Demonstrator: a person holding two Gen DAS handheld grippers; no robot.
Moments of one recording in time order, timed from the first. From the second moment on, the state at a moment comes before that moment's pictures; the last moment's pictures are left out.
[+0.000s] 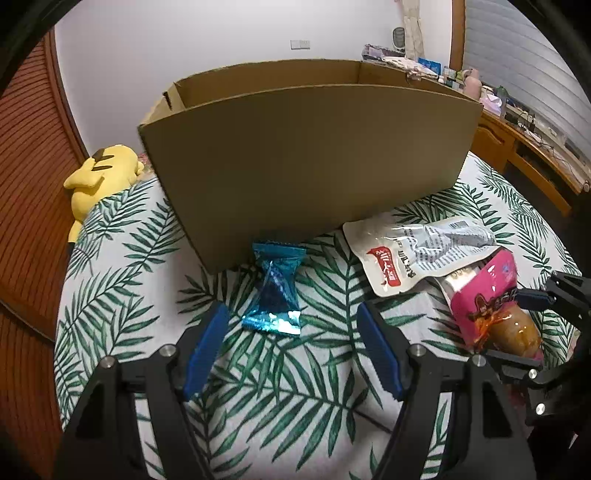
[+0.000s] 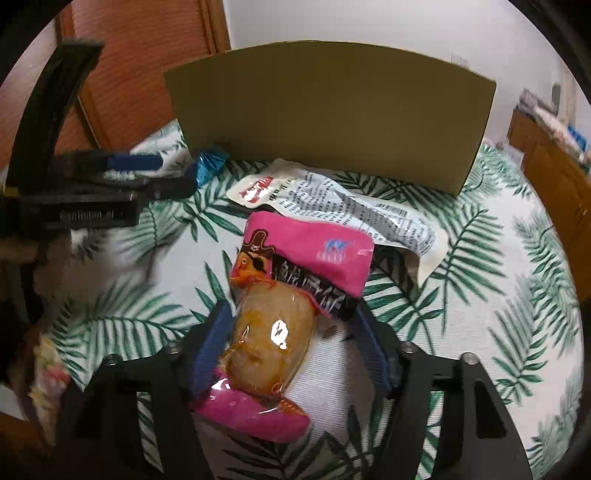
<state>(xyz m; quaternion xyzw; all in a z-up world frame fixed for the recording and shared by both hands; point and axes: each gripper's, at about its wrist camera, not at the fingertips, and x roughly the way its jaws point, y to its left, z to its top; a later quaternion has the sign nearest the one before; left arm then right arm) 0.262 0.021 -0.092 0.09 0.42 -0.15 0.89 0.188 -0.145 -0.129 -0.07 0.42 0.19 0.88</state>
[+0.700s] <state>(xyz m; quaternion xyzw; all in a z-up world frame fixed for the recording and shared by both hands) 0.294 0.017 -0.103 0.08 0.42 -0.15 0.89 0.175 -0.151 -0.133 -0.08 0.39 0.20 0.90</state>
